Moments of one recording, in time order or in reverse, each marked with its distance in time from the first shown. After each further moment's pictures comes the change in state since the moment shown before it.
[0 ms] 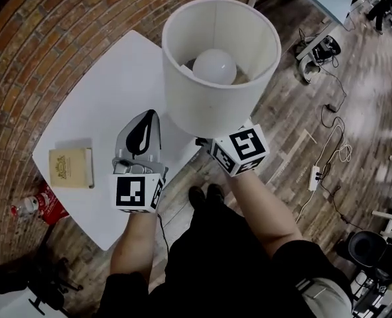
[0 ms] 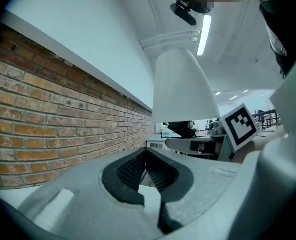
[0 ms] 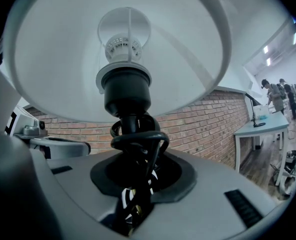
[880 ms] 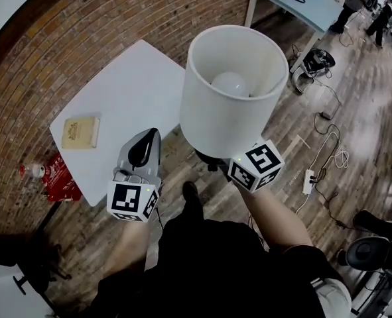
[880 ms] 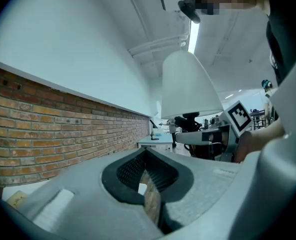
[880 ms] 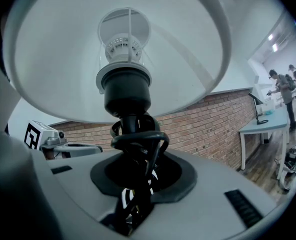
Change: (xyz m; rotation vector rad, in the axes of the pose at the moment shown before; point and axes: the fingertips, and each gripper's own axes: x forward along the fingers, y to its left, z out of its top) left arm -0.177 -0.177 0.086 0.037 0.009 -0.020; right arm -0.262 0.068 0.088 0.062 0.016 0.167
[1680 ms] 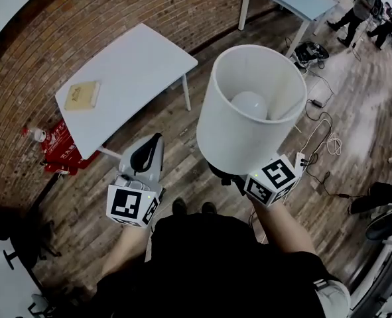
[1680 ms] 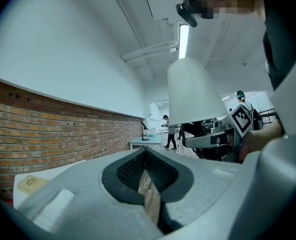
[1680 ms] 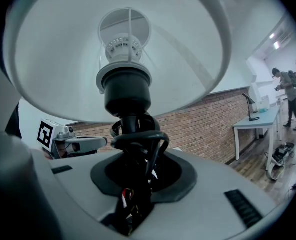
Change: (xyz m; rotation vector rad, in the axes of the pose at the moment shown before) left arm -0.162 -0.186 0.027 -0.007 -0.003 -0.024; right arm -0.252 0.093 -0.009 0.018 0.065 0.036
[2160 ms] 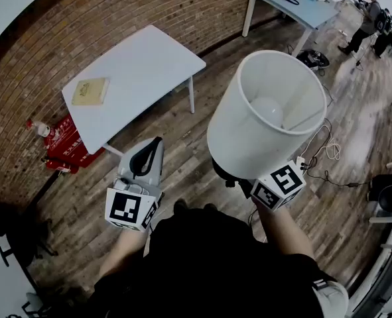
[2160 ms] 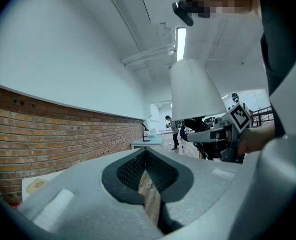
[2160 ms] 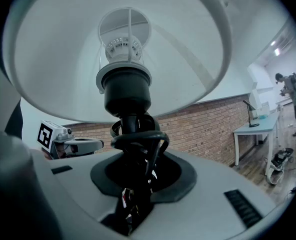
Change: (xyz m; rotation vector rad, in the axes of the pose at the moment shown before) left arm -0.060 0.015 0.010 0.022 -0.013 0.002; right arm -0.010 0.050 0.014 -0.036 -0.050 -0.006
